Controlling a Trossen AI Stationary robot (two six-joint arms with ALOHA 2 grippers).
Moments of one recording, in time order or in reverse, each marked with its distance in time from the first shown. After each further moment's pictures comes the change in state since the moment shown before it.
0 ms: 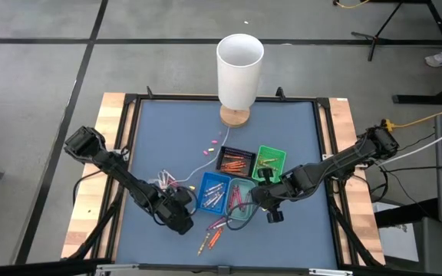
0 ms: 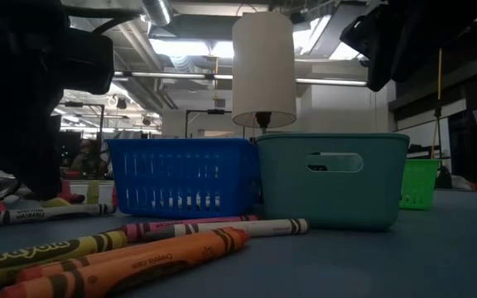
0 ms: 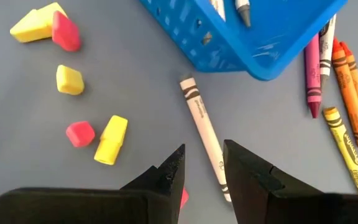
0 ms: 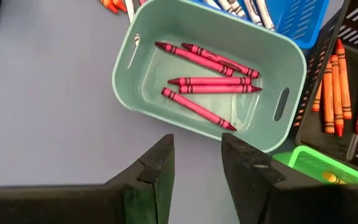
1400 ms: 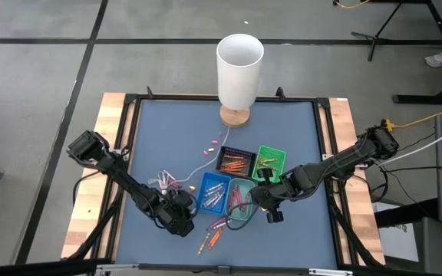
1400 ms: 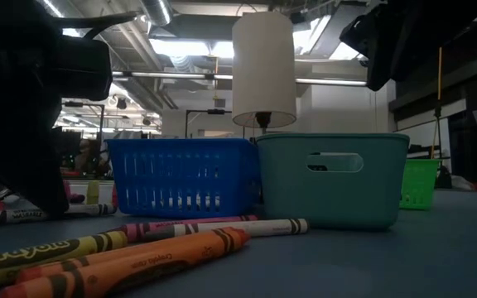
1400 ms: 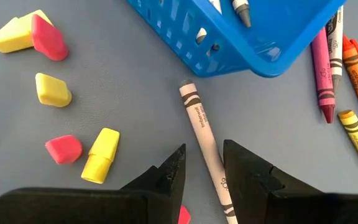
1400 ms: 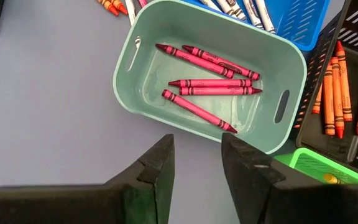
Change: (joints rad) left arm -0.034 0.072 0.002 0.022 -0.069 0.013; right arm 0.000 0.000 0.000 0.005 0.000 0.000
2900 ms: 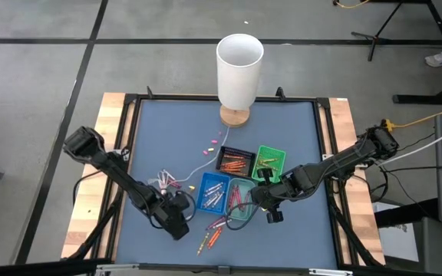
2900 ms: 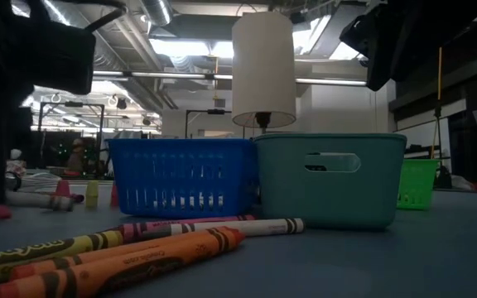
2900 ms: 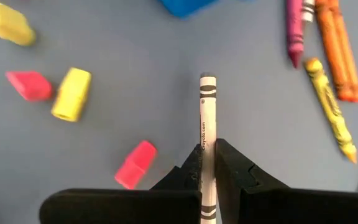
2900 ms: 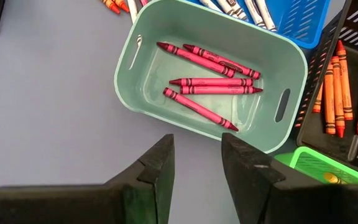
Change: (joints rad) left arm 0.000 -0.078 -0.005 -0.015 0.173 -0.003; right arm 0.000 0.000 0.000 0.000 0.000 0.000
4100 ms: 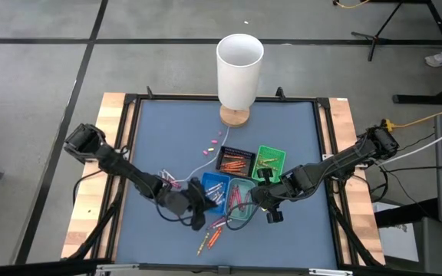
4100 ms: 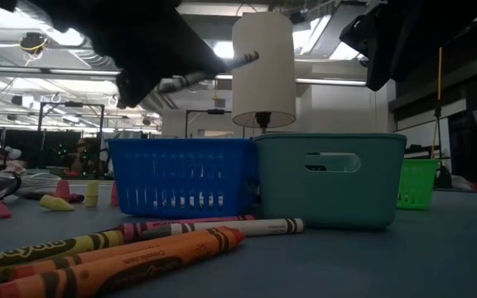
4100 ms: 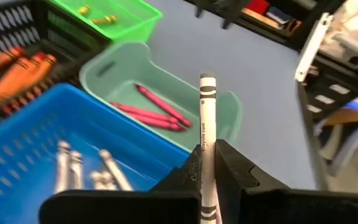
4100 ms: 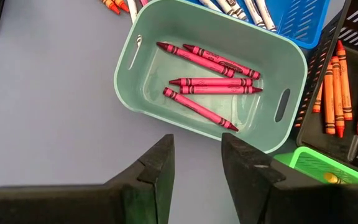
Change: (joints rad) left arm 0.149 -0.013 0.002 0.534 -0.288 0.560; right arm 0.000 0.000 0.000 0.000 0.000 0.000
